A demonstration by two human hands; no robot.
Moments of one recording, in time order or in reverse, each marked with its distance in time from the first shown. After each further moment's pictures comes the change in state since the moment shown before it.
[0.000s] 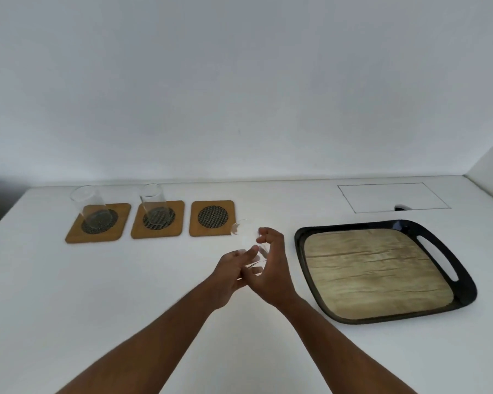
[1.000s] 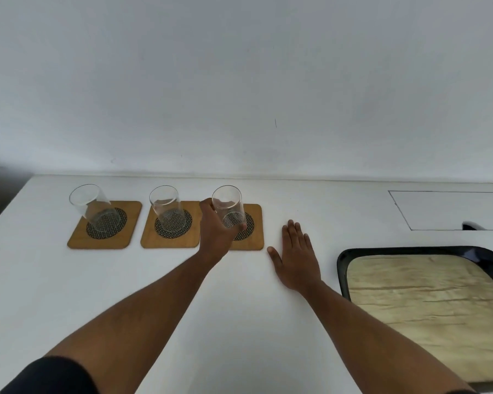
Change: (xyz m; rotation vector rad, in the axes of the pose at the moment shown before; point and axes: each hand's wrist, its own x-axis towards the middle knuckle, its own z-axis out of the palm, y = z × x) left_hand 0.134 0.076 -0.107 0.495 0.598 0.548; right_hand 0.110 0.152 0.054 -0.831 -0.392 0.148
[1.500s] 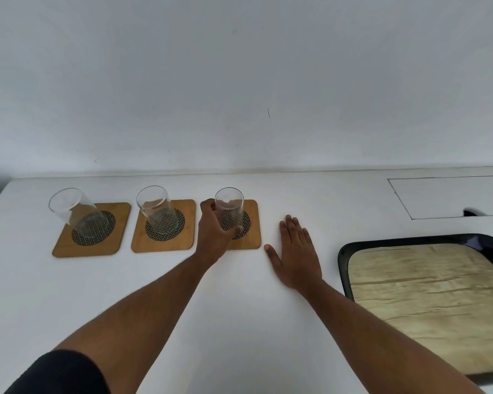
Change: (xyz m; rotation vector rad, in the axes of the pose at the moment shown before) left_hand 0.017 -0.033 0.014 0.057 -0.122 0.007; right_hand -0.001 -0.001 0.002 -0.024 0.063 0.006
